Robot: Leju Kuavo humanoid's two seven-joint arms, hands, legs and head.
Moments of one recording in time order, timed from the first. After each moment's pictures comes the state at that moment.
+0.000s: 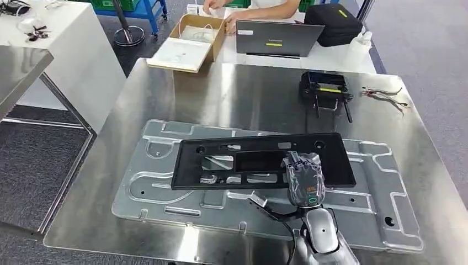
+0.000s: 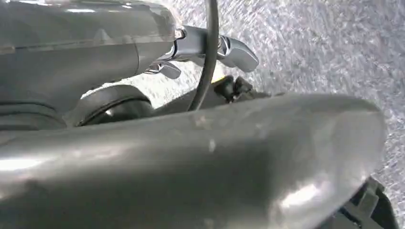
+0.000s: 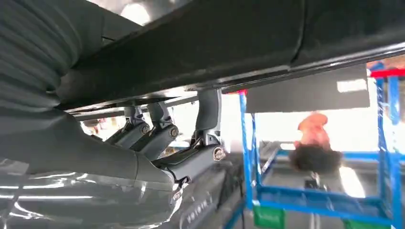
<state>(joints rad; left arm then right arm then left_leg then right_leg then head) -0.14 -0.36 0.52 -0.21 -1.41 0.07 -0.22 -0.16 0.05 0.25 -1.33 1.53 -0.70 0.11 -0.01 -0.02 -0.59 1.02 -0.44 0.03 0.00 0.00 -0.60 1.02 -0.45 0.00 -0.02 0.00</state>
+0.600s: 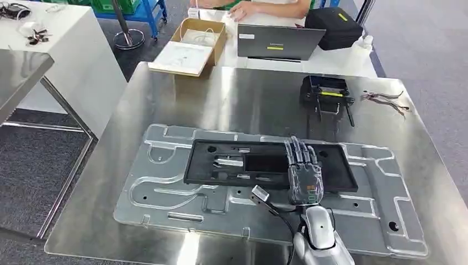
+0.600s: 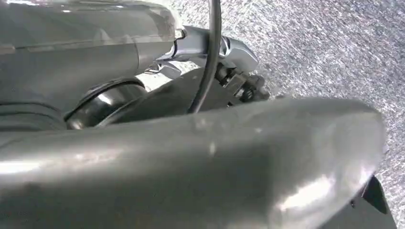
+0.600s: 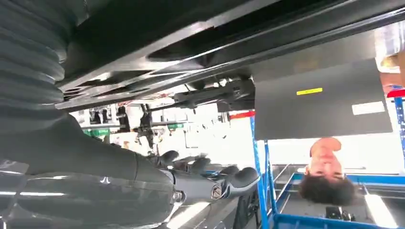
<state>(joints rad) -0.14 -0.35 0.52 -0.21 -1.39 0.05 -0.23 -0.19 0.10 0.20 -1.22 1.47 -0.70 0.07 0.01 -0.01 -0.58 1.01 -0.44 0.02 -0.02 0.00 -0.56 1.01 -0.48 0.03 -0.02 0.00</state>
